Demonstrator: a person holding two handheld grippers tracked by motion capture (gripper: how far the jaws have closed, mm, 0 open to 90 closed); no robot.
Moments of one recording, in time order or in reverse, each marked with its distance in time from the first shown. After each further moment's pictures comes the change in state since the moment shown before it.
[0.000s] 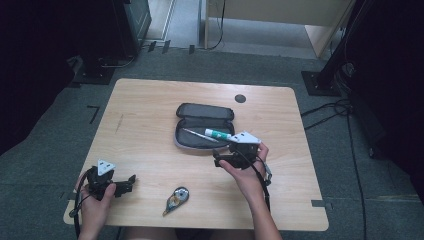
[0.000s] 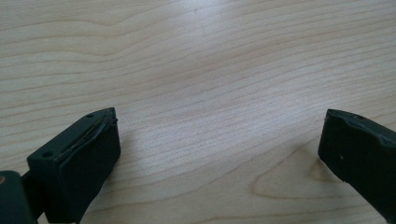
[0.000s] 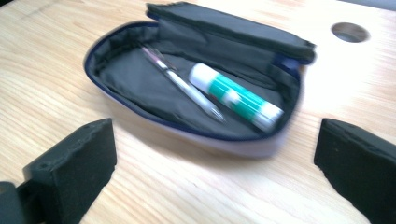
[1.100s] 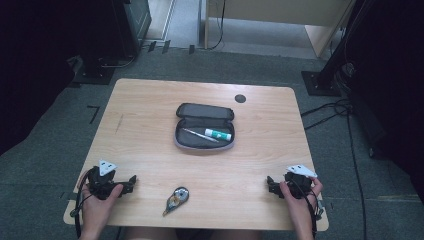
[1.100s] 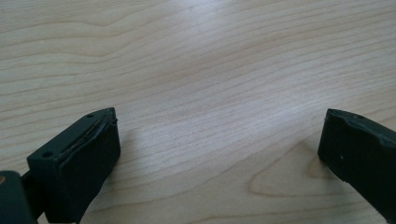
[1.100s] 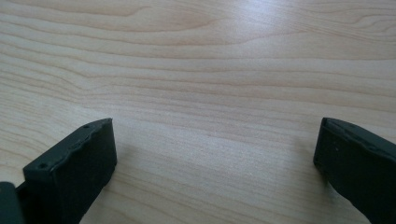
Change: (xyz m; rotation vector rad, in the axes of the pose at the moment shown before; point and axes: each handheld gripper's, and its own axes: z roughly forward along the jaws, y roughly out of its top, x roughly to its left) left arm -0.003 0.000 0.000 0.012 0.002 0.029; right arm -0.121 -0.130 -0.052 0.135 -0.218 0.152
